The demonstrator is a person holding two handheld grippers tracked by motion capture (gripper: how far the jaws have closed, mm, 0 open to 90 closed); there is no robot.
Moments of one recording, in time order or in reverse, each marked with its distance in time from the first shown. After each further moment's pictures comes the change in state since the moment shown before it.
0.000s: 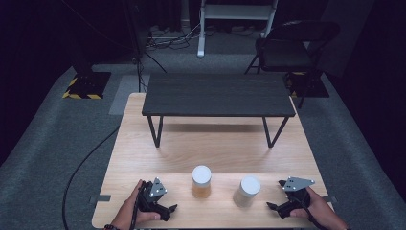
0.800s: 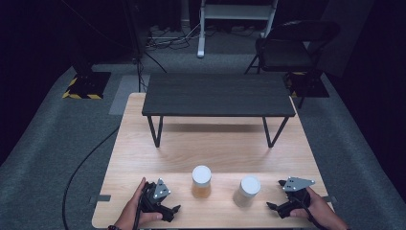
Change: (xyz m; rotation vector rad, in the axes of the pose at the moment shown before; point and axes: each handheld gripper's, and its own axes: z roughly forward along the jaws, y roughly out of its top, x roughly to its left) left arm -0.014 0.006 0.004 -0.008 0.016 0.010; right arm 0.000 -0.002 0.000 -0.008 0.000 0.000
